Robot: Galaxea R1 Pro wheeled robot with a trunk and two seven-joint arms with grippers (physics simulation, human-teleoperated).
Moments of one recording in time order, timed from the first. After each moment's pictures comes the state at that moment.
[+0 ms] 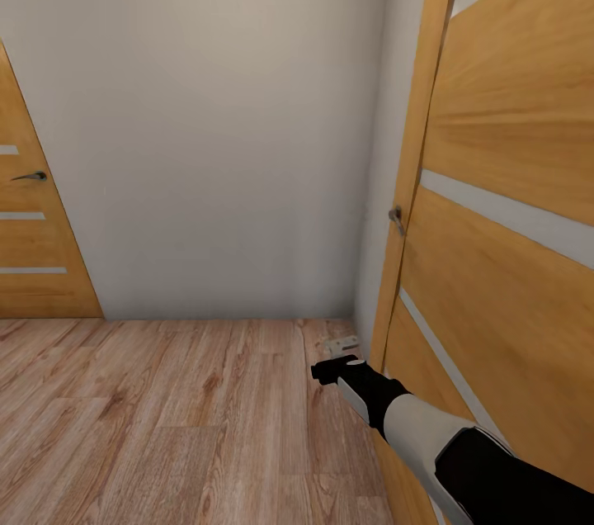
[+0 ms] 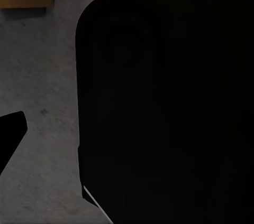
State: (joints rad) left arm 0.00 0.00 0.01 -0.04 0.01 -0.02 0.00; right arm -0.91 0.17 0.58 -0.17 -0.42 0.18 -0.09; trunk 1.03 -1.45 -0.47
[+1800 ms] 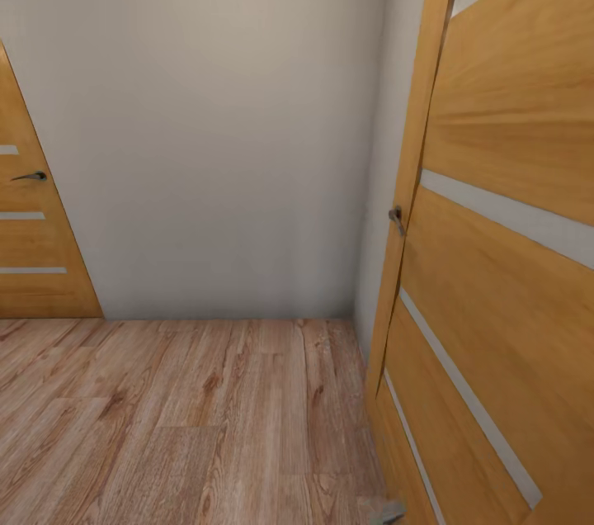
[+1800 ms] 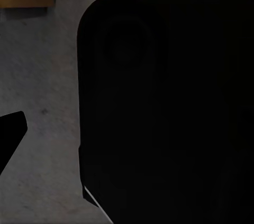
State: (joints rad) left arm 0.00 0.00 0.01 -0.04 0.02 -0.02 0.00; right arm -0.47 0.13 0.59 0.03 -0.30 -0.02 -0.10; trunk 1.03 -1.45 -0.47
